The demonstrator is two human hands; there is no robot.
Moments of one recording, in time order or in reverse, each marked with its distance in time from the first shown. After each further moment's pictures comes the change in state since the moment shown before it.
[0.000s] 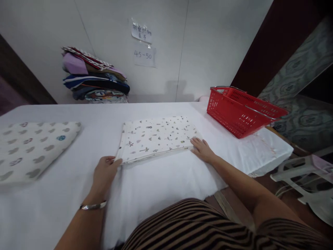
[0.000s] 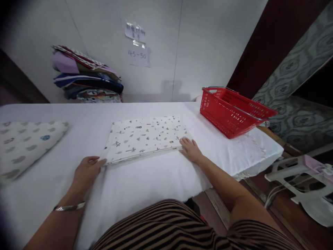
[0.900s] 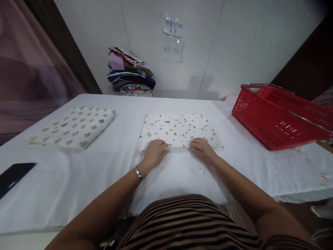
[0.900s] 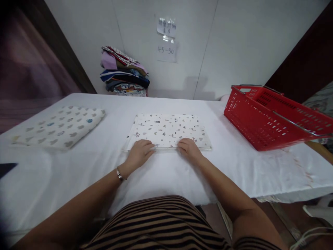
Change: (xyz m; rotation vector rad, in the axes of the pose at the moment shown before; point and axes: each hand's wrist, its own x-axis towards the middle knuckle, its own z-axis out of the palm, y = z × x) left_hand -0.047 0.071 0.047 0.355 -0.142 0.996; right_hand 0.043 -0.057 0.008 0.246 0.162 -0.458
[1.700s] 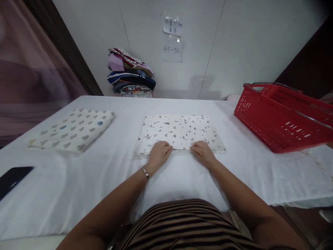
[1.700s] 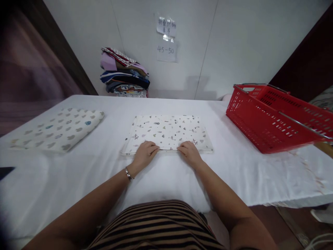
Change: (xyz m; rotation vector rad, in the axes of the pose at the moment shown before) left_hand 0.017 0.005 0.029 -0.078 0.046 -0.058; right_hand -0.005 0.004 0.015 -0.110 0.117 -0.030
